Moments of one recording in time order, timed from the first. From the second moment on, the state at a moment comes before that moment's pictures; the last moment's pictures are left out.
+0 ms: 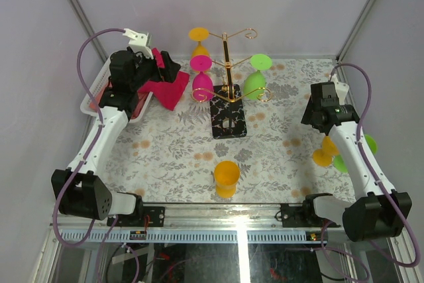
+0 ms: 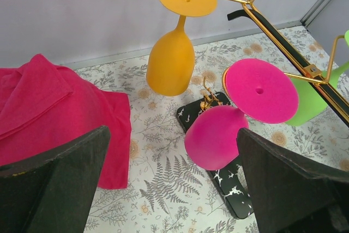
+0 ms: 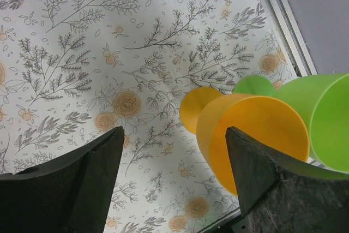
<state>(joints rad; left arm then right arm) -0.12 1.34 1.23 -0.05 0.32 -0.16 0.11 1.18 1.09 -0.90 0.49 0.42</state>
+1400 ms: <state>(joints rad) 0.00 1.40 1.47 -0.10 0.45 -0.80 0.15 1.25 1.54 -0.27 0.11 0.06</state>
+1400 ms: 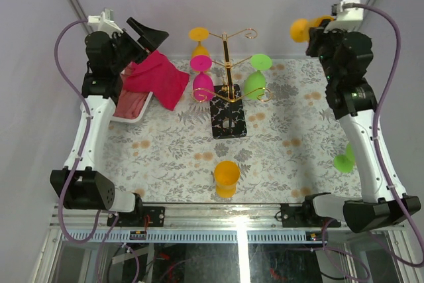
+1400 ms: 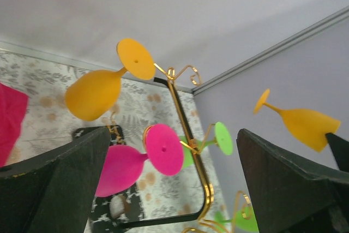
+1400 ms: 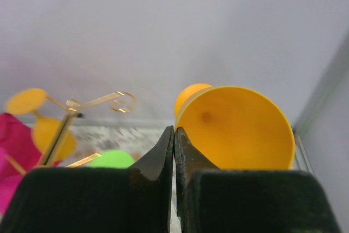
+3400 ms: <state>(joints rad) -0.06 1.36 1.26 0.19 0.27 -1.66 0.88 1.80 1.58 0.62 -0.07 -0.28</state>
